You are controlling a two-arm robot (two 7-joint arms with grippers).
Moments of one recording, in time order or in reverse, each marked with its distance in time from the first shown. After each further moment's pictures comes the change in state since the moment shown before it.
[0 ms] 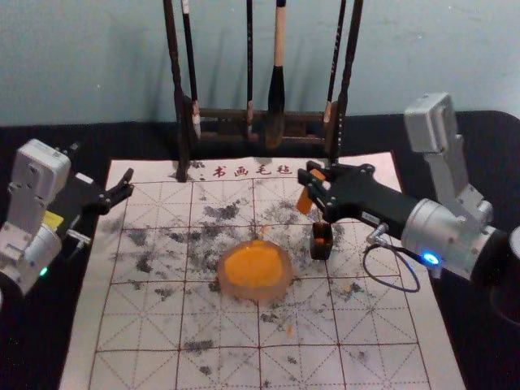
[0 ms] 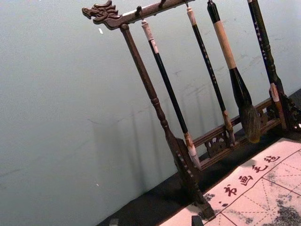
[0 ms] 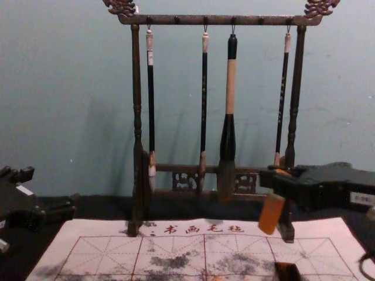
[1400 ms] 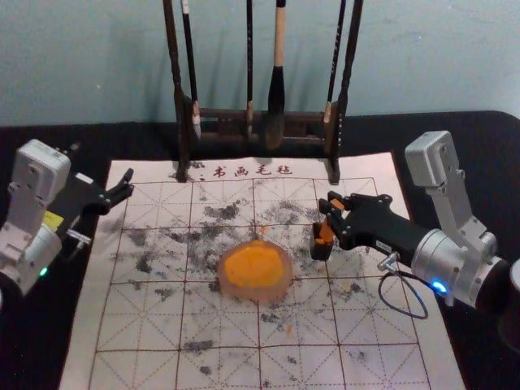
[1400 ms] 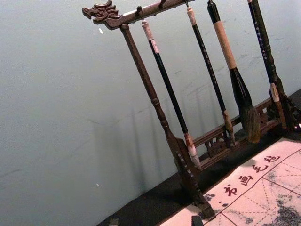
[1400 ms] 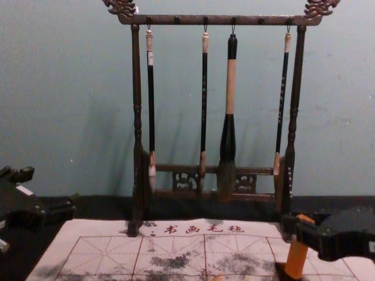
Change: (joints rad) left arm 0.000 0.000 0.000 0.000 0.000 0.000 0.000; right arm -0.074 -0.006 0.028 0.026 -0.086 0.002 -0.051
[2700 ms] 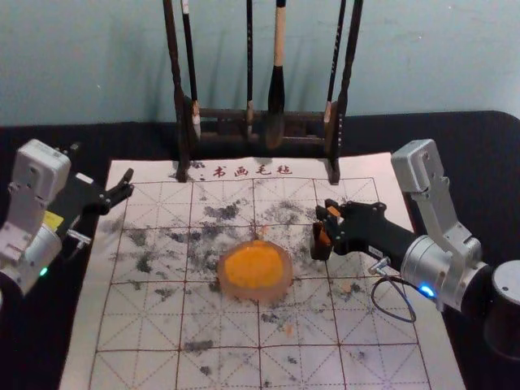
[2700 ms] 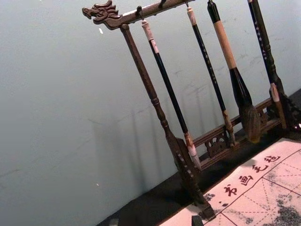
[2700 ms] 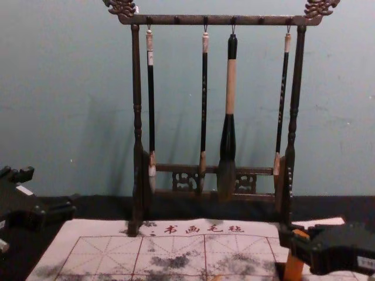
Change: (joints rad) left arm 0.000 0.000 0.000 0.000 0.000 0.000 0.000; right arm 0.006 -0.059 0.007 0.053 -0.054 0.020 -0.016
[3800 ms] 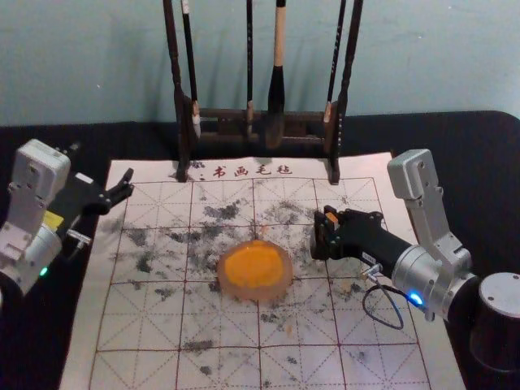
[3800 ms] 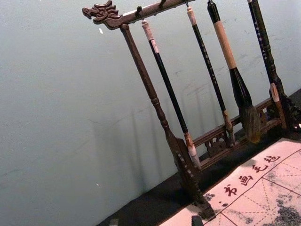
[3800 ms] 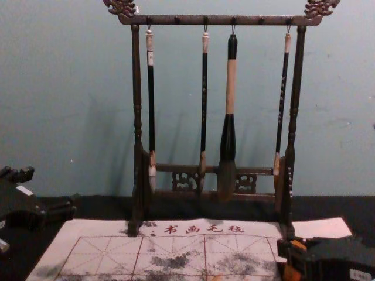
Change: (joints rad) left arm 0.000 0.000 0.000 0.000 0.000 0.000 0.000; right arm -0.026 -0.068 0.024 0.028 -0.017 0.002 -0.041
